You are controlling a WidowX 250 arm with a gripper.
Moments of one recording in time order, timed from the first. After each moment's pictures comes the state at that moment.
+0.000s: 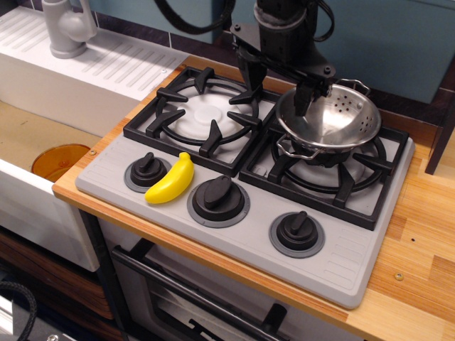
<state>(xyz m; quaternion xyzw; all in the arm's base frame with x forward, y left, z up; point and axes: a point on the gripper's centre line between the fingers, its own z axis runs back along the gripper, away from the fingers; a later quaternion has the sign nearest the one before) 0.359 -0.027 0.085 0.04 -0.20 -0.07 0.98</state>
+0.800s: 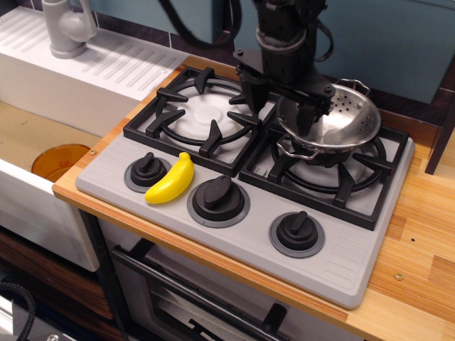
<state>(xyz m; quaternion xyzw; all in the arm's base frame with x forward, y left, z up) 0.358 -0.029 0.064 0.00 -0.16 -0.06 0.99</state>
